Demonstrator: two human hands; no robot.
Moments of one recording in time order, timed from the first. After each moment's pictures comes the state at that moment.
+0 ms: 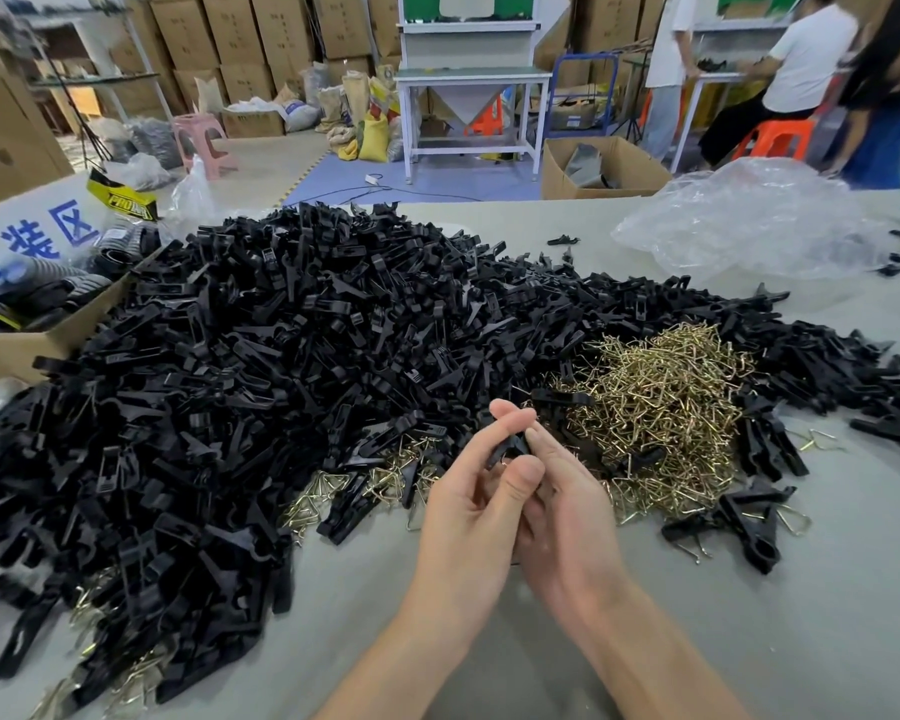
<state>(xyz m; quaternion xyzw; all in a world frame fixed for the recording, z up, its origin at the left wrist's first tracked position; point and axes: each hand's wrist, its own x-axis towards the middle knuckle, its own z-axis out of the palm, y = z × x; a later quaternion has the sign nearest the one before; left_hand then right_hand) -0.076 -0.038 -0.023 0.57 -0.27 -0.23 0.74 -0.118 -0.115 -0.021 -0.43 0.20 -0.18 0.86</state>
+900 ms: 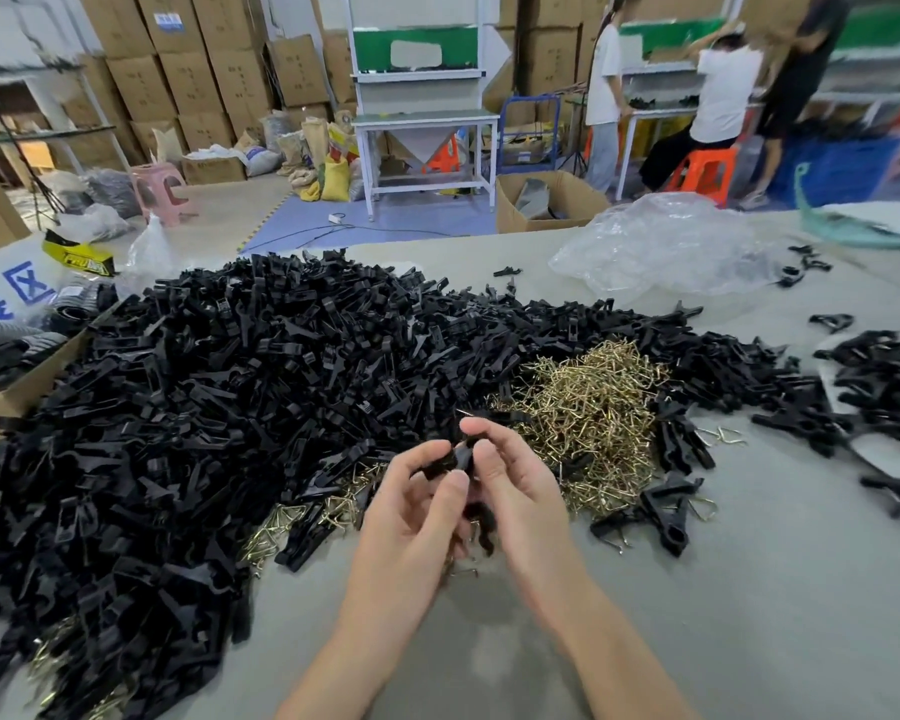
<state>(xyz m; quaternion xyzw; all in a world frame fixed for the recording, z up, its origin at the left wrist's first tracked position) -0.077 -0.025 -0.020 0.61 -0.29 -0.19 0.71 -0.133 -0.129 -0.019 -0.57 0.16 -0.30 0.75</state>
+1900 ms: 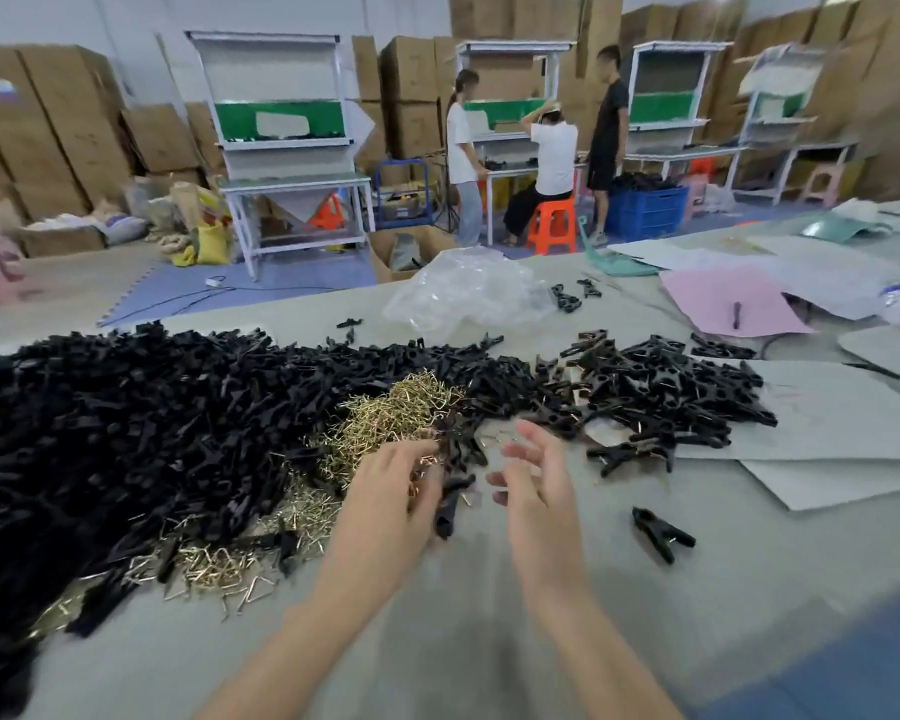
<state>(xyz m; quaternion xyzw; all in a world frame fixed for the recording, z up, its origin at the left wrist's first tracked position) -0.178 -0.146 0.006 0.76 -0.53 0.01 0.38 -0.311 -0.215 0.009 -0.57 0.34 -0.49 0.56</state>
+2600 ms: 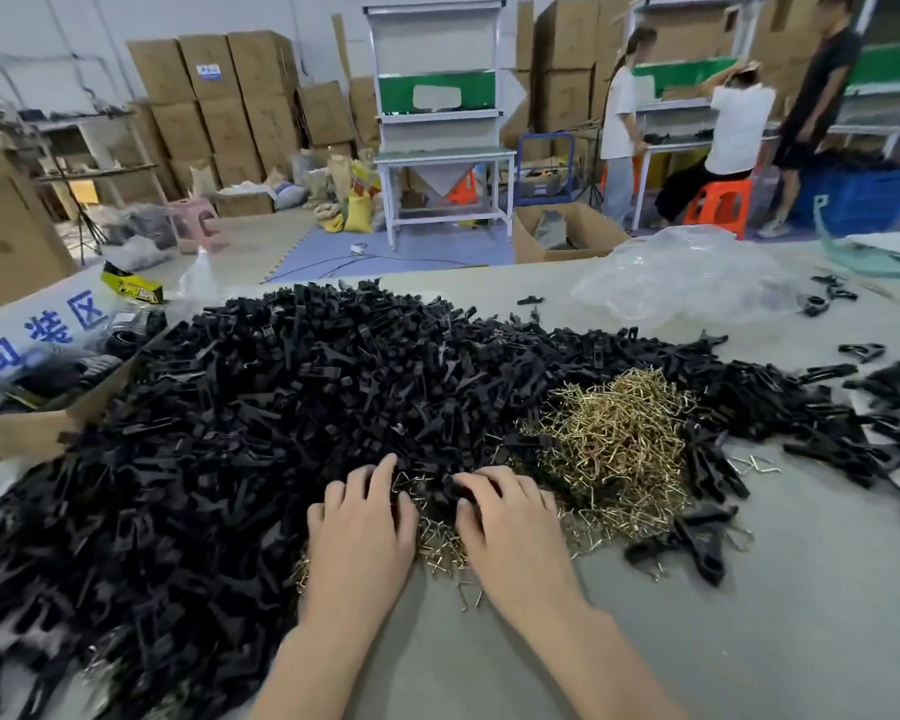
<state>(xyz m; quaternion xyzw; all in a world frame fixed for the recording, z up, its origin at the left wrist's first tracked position) -0.009 -0.002 -0.044 0.92 -0.31 0.19 0.16 -0.112 -0.123 -0.043 -0.93 0.22 -0.22 0.18</state>
